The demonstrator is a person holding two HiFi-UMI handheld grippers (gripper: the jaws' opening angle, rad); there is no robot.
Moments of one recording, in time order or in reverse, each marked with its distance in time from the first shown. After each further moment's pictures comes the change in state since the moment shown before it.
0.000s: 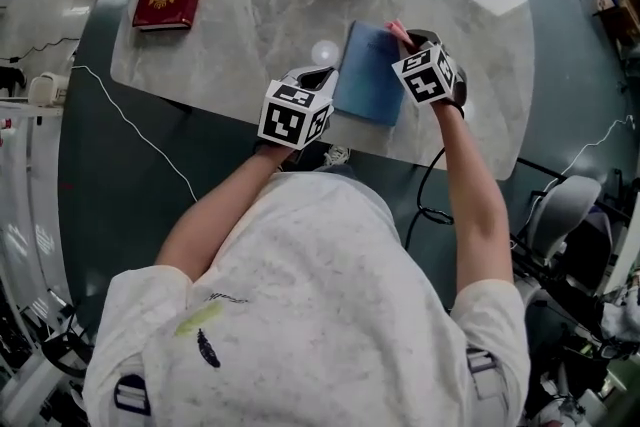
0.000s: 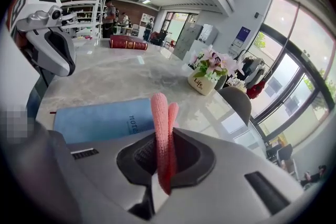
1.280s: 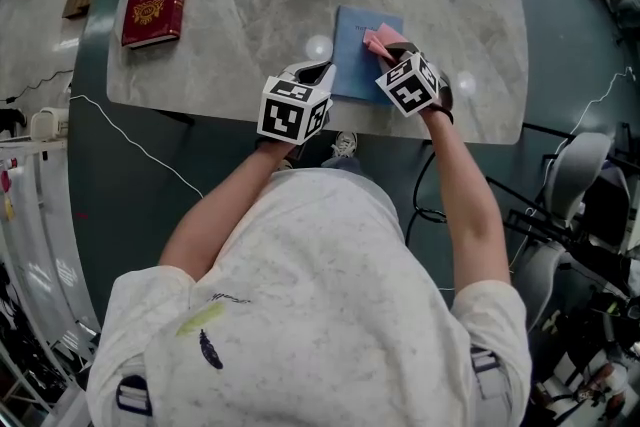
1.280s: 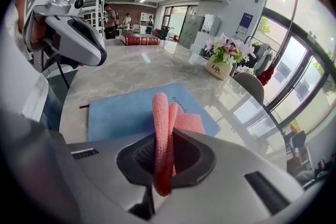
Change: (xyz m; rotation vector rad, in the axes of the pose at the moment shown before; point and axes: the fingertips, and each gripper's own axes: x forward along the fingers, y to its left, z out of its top) left arm -0.005 -0.017 -0.009 0.060 0.034 -0.070; right arm -0.018 0.080 -0.037 0.070 0.051 0.124
